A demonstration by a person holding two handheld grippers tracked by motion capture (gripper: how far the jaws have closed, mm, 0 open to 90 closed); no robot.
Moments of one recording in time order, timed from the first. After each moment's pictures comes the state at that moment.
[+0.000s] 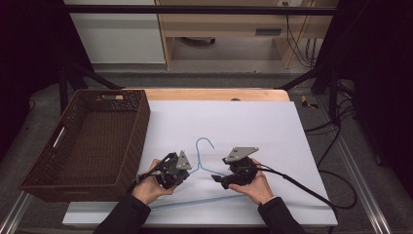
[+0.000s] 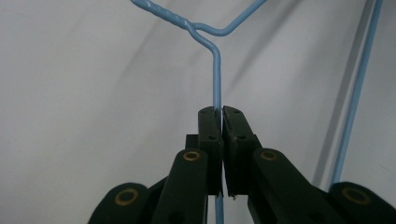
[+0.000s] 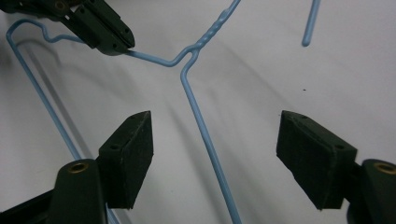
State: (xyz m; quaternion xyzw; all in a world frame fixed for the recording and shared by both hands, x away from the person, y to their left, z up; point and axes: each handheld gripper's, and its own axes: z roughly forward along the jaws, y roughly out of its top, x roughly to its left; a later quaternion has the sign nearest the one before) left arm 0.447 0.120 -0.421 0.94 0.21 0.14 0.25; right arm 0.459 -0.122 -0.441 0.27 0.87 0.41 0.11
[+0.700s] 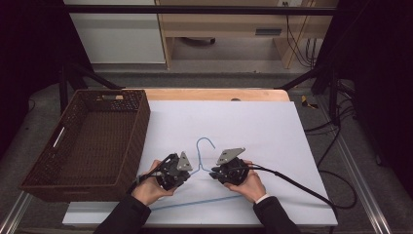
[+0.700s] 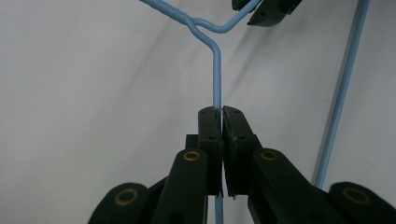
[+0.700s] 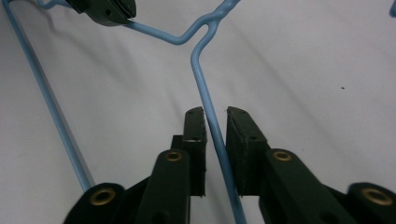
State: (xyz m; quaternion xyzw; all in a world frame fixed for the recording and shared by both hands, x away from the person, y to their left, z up) left arm 0.445 0.118 -0.420 0.94 0.21 0.13 0.25; right arm 0.468 -0.105 -0.456 0.23 0.90 0.37 0.10
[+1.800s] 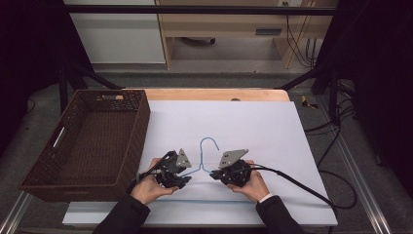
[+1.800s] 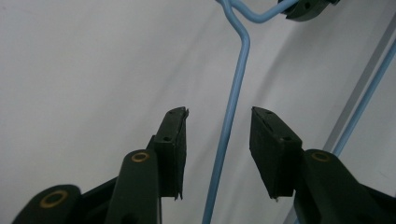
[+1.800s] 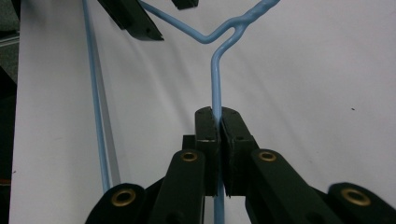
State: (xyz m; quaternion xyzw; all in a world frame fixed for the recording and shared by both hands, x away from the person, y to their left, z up) left arm 0.452 0.117 -0.423 0.93 0.23 0.14 0.24; right arm 0.461 -0.111 -0.446 0.17 0.90 0.39 0.09
